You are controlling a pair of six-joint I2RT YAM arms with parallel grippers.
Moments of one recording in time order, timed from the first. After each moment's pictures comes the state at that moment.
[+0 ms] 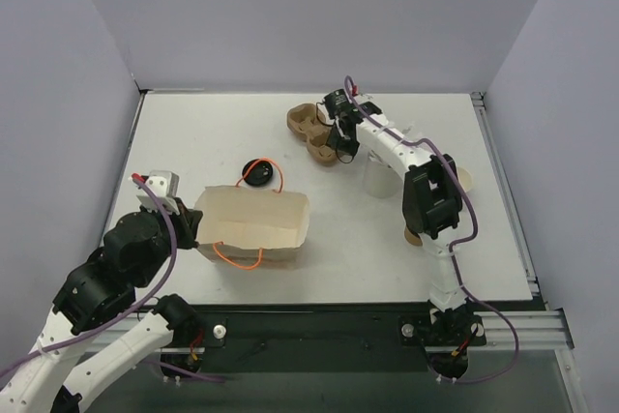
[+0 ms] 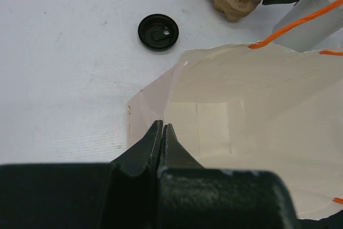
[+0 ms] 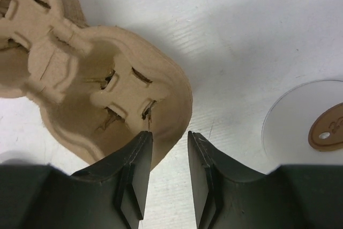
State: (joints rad) left arm -0.70 0.49 0.96 -0.86 -0.41 -0.38; right arm 0.50 2.21 1.92 -0.78 0.36 0.80
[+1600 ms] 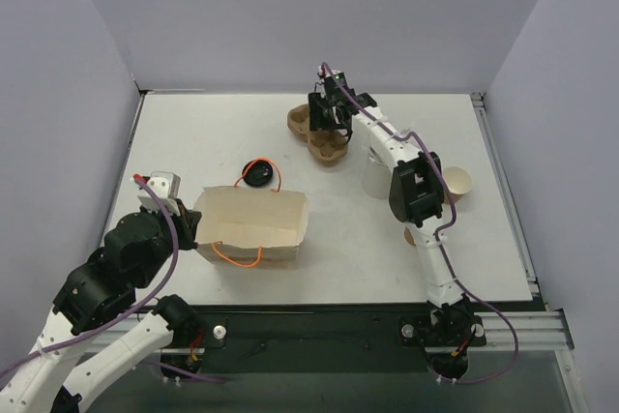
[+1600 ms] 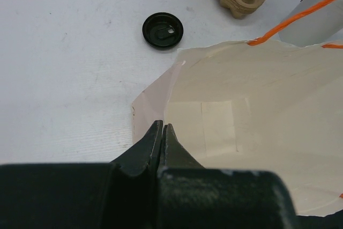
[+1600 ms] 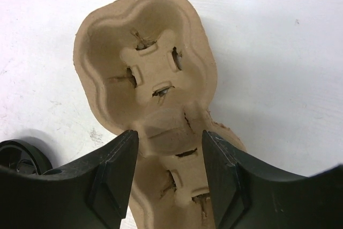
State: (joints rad) left arm -0.70 0.49 0.96 -0.86 -0.42 -0.36; right arm 0.46 2.44 2.26 -0.60 0.03 0.26
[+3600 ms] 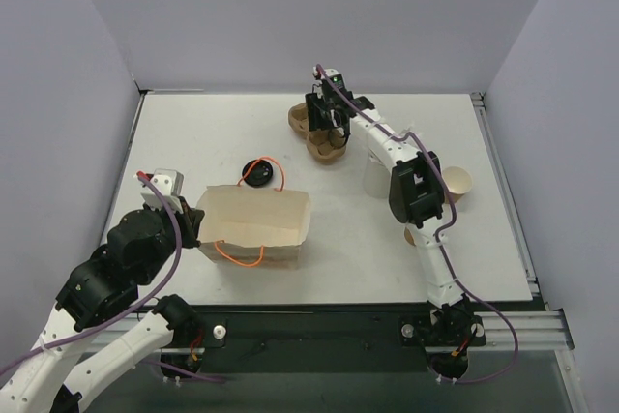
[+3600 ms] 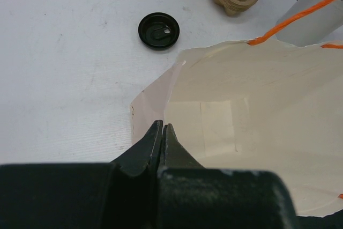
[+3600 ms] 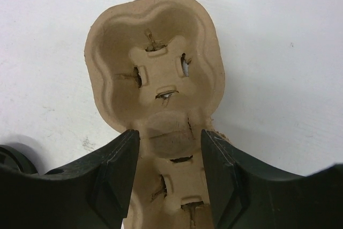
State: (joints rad) left arm -0.70 0.51 0.96 -0.85 -0.40 -0.36; right arm 0.47 2.42 2.20 -0.50 0.06 0.18
